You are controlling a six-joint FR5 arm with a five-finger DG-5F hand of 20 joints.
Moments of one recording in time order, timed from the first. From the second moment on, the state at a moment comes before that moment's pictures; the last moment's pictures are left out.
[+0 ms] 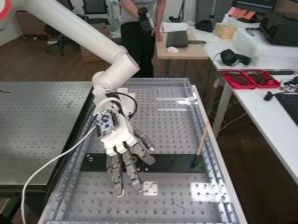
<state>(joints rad) 1.81 -2.43 -1.42 -3.33 -0.17 0.60</state>
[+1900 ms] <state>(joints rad) 1.82 -2.55 -1.30 -3.63 -0.15 0.88</state>
